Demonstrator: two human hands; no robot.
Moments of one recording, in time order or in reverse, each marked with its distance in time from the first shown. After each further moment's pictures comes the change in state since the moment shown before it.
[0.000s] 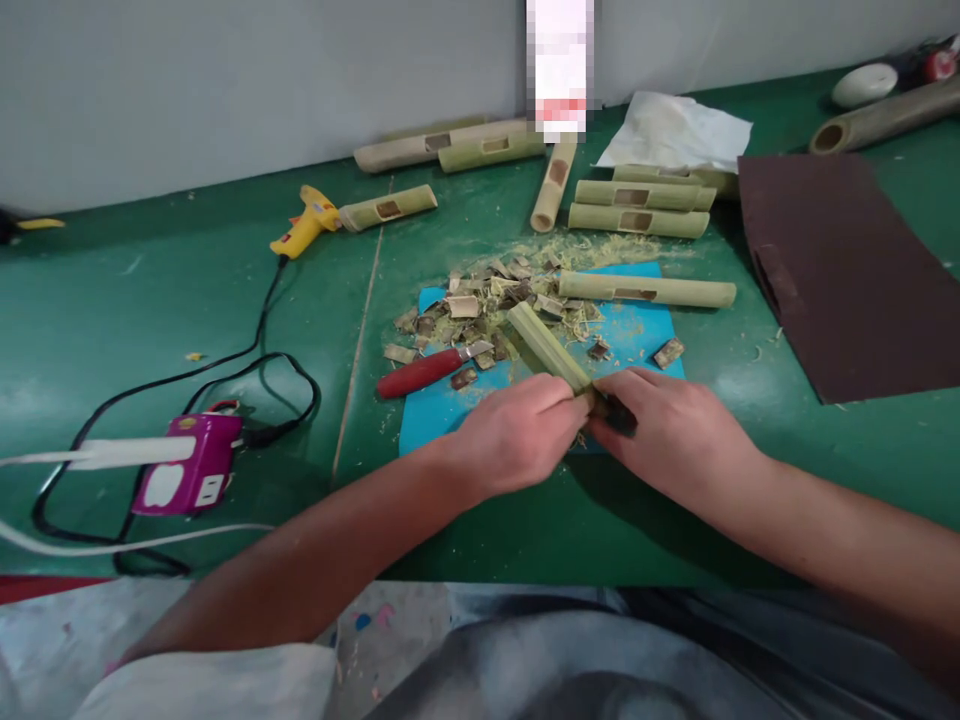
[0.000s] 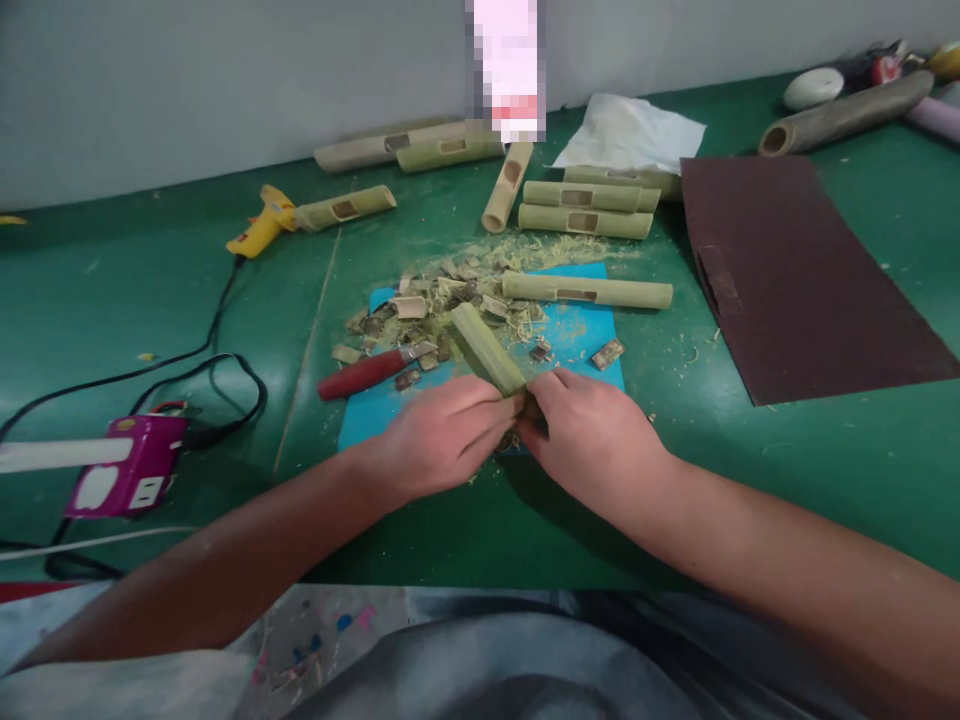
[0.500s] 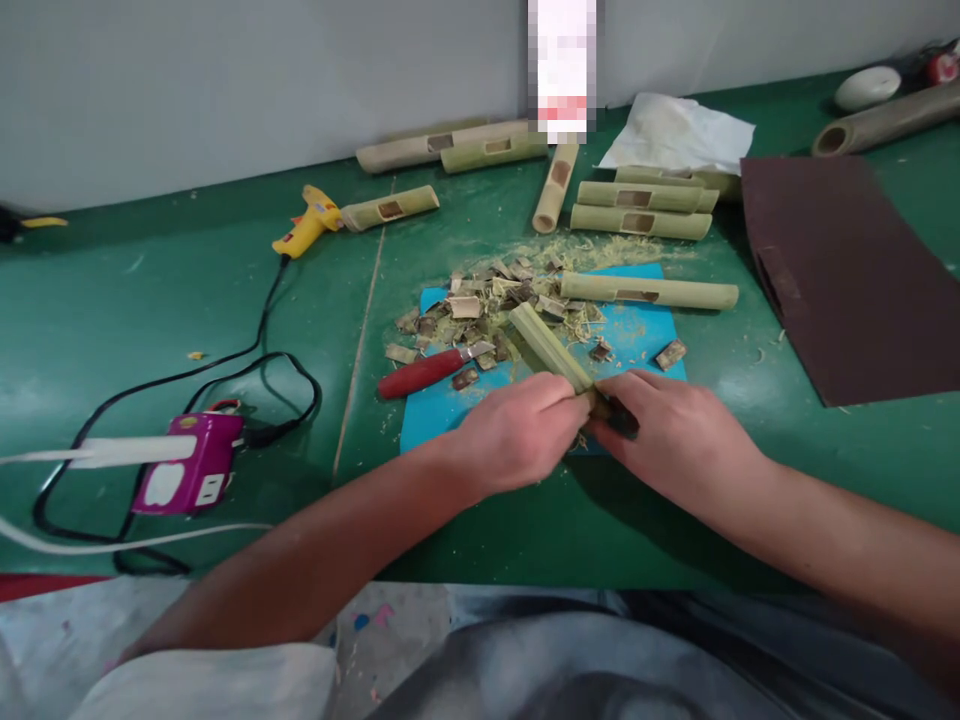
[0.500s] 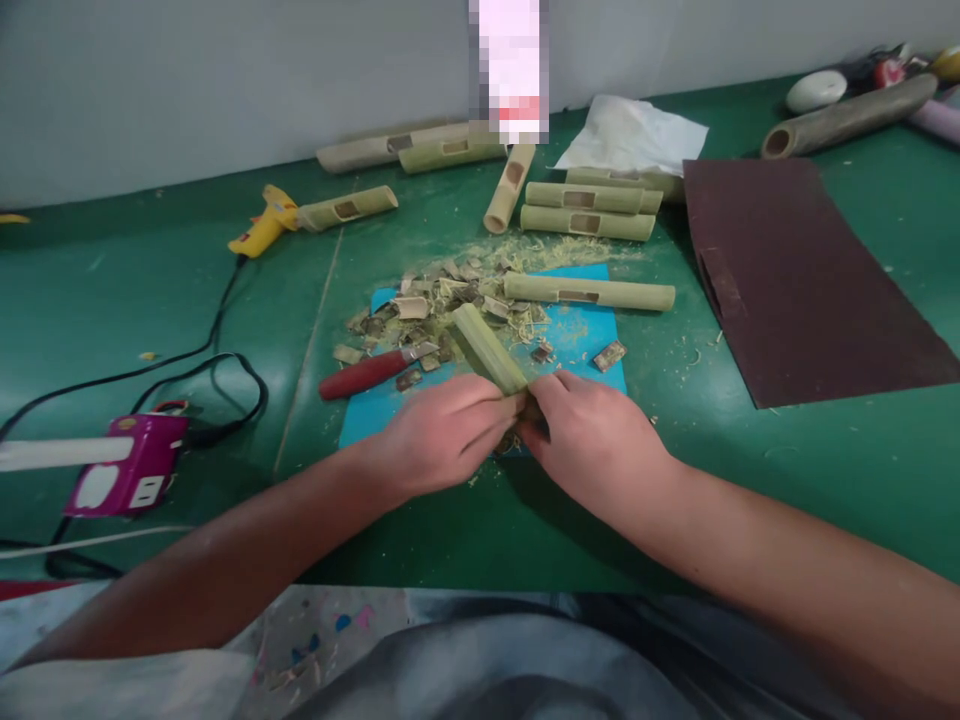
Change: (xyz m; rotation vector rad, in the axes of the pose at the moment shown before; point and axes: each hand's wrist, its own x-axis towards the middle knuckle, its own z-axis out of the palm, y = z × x) left_hand 0.001 -0.002 0.000 -0.022 -0.005 -0.009; right_hand 0.000 -0.002 -0.004 -0.003 -0.018 -0.008
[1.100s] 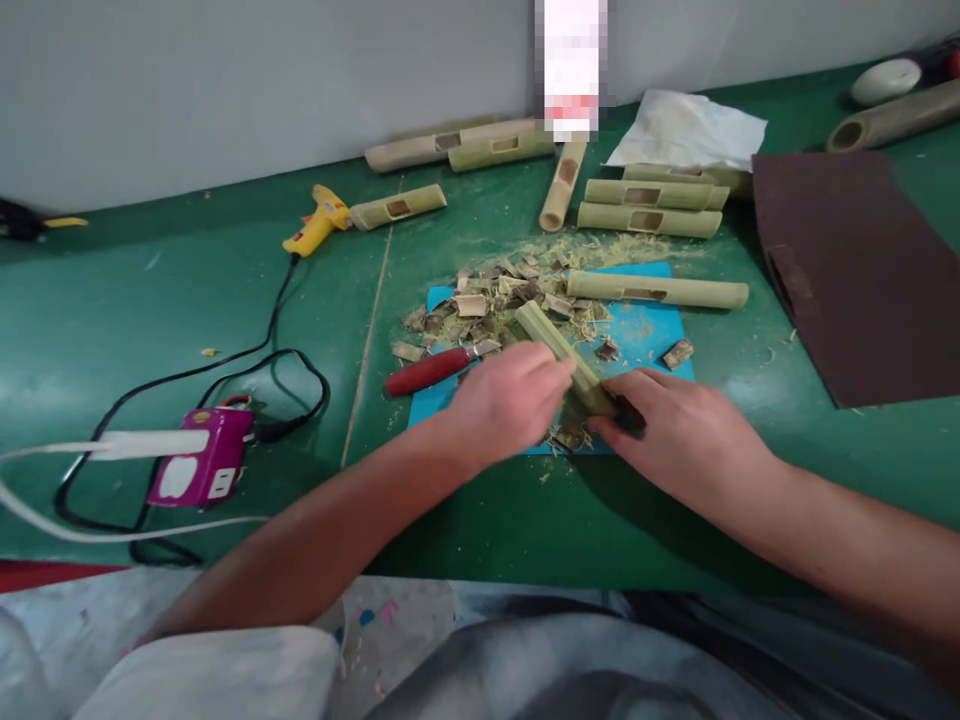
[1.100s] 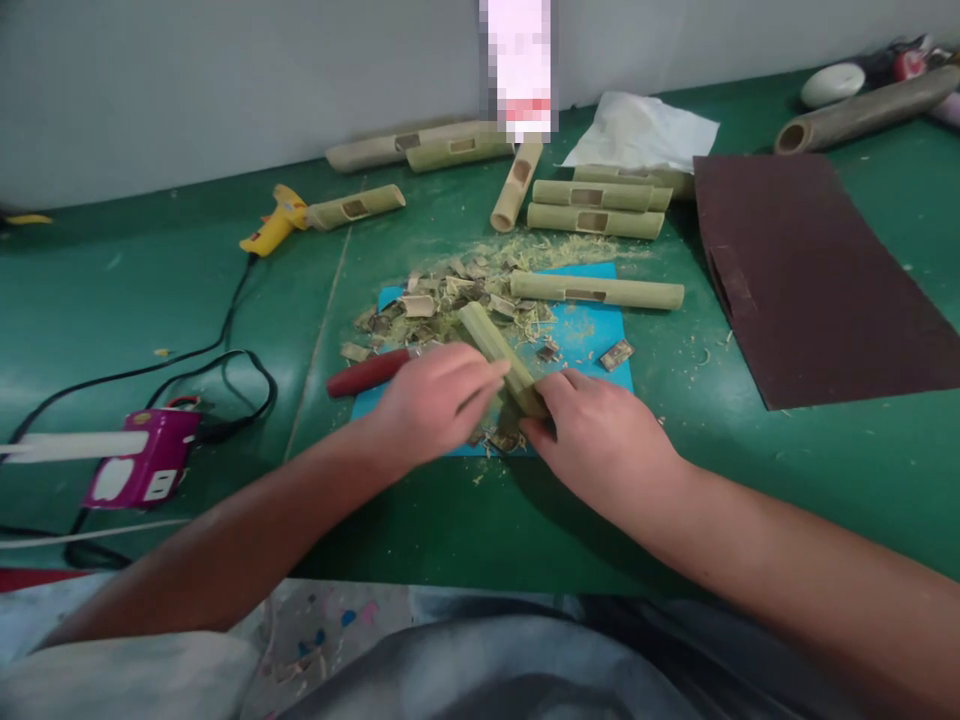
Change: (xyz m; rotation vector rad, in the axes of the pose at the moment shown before) left_hand 0.000 0.000 -0.001 0.063 0.041 -0.054; right_hand 0.001 0.001 0.001 0.002 -0.013 0.020
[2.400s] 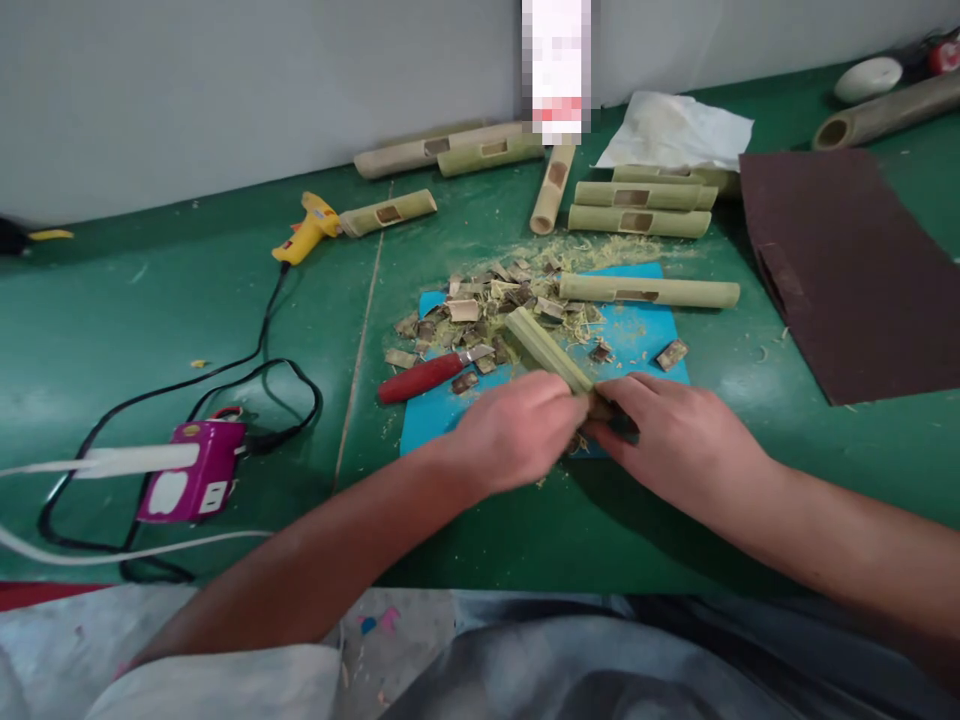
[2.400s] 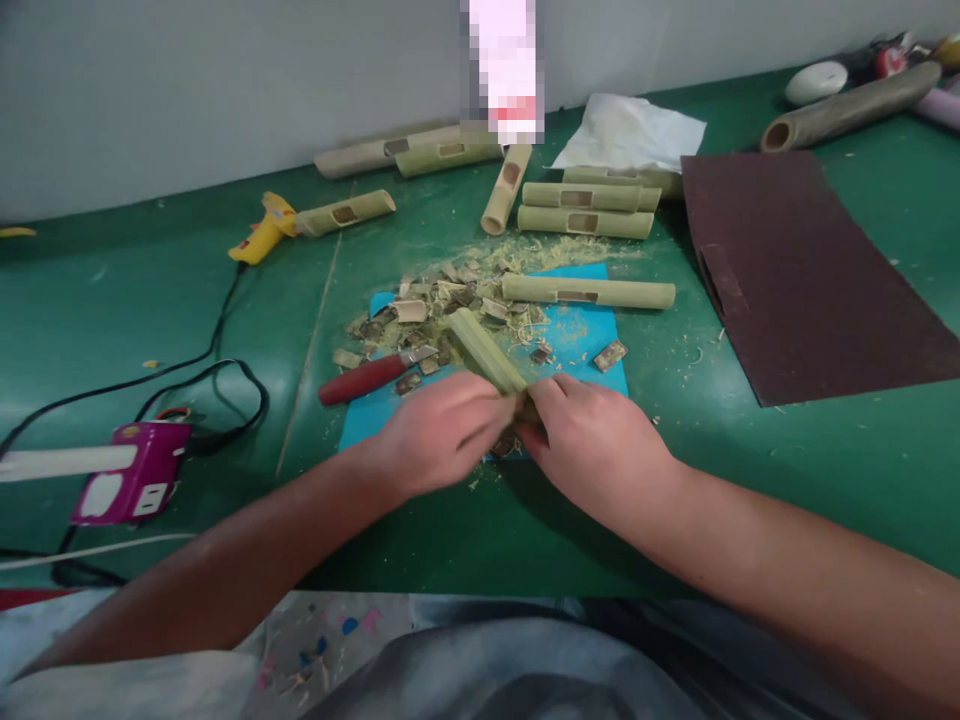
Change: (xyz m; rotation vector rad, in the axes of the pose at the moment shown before) left_hand -0.001 0.001 -0.002 -0.068 -0.037 0.058; right_hand -0.003 -0.001 0.001 -0.007 0.032 -0.046
